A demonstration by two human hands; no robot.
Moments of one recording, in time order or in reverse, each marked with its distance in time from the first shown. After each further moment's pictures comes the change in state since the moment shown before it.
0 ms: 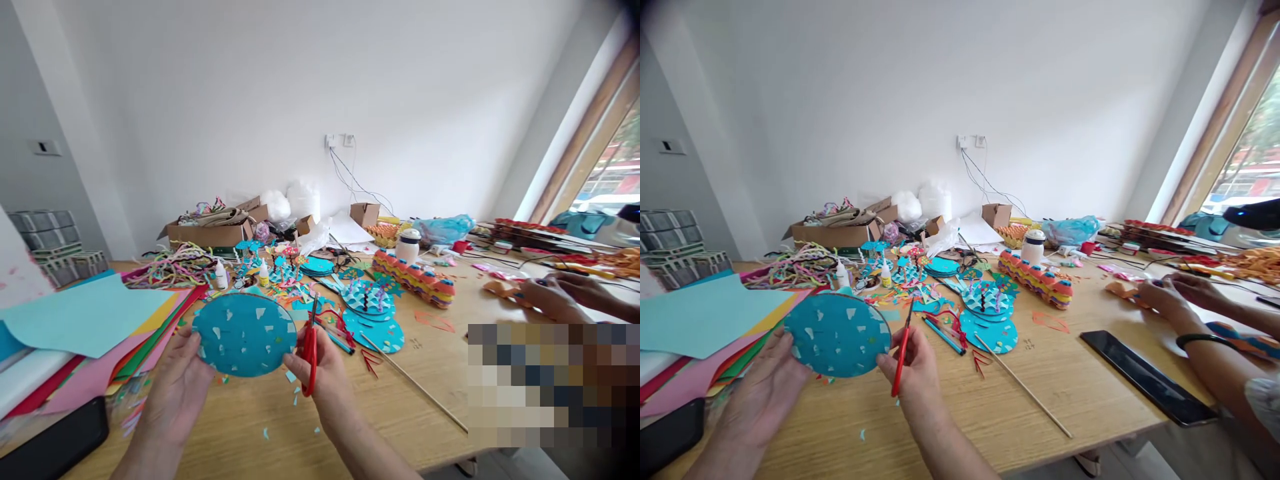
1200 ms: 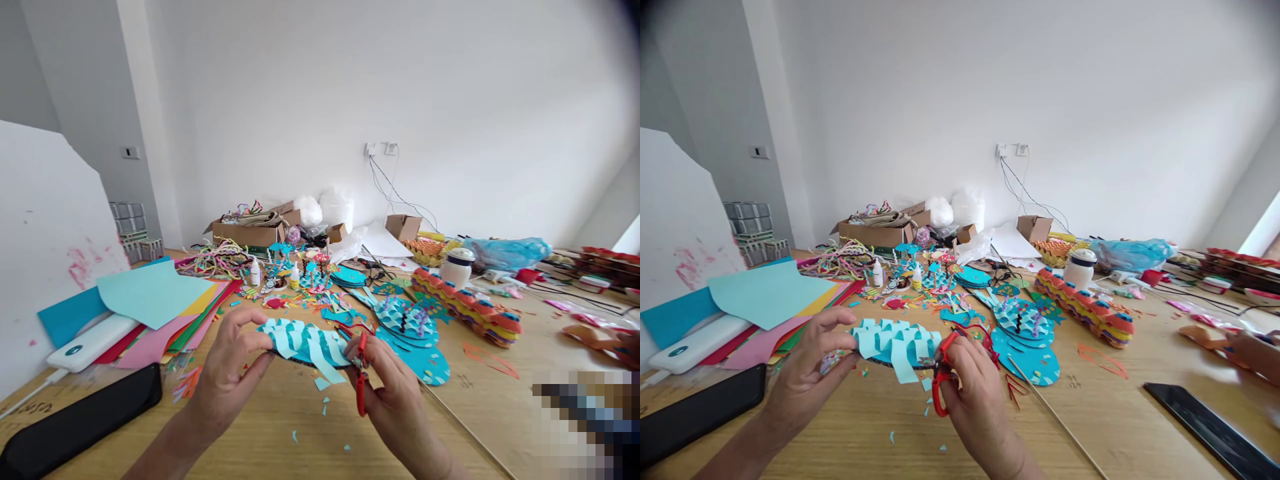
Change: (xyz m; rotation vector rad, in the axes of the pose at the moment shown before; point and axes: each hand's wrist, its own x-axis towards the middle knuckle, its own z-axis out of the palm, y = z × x) left_hand -0.020 0.027 0.004 1.235 -0.548 1.136; right_hand 0.003 -0.020 -0.038 -0.992 -0.016 -0.951
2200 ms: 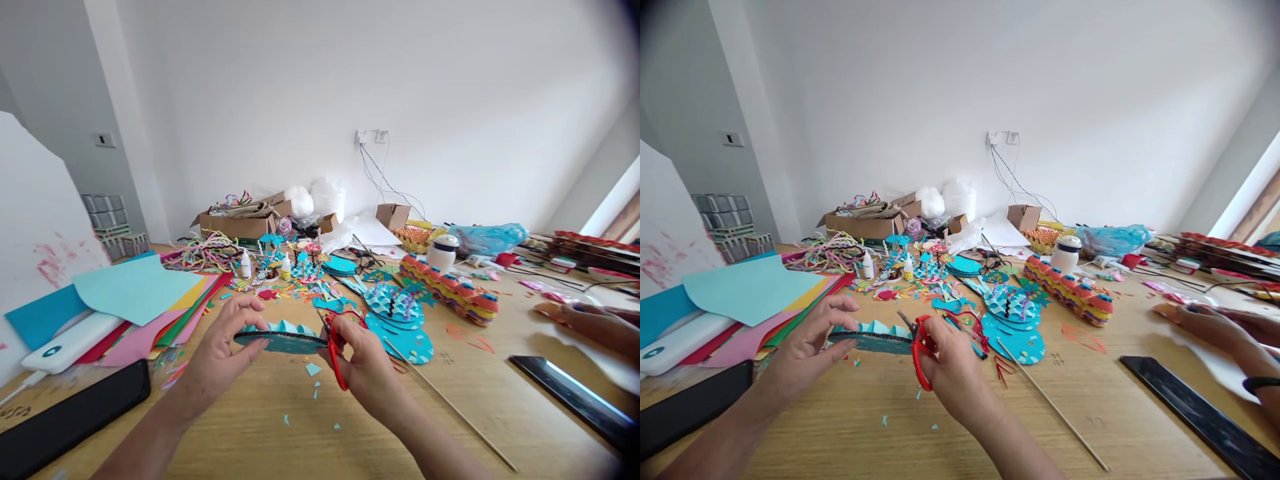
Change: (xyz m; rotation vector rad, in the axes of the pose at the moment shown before) left_hand 0.006 -0.015 0.005 -0.257 -0.141 -0.233; right_hand 0.016 -0.002 0.007 0.217 -0.323 0.305
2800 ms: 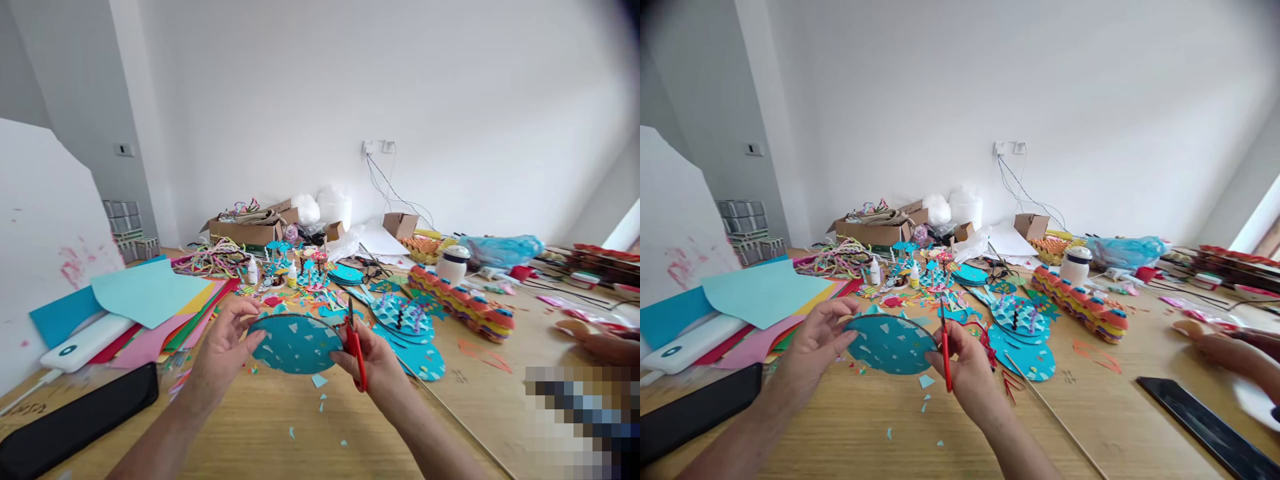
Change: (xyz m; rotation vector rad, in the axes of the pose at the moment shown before) left_hand -0.002 -0.016 0.009 -0.470 0.206 -0.151; right_hand 0.005 0.016 0.004 0.630 0.012 0.371
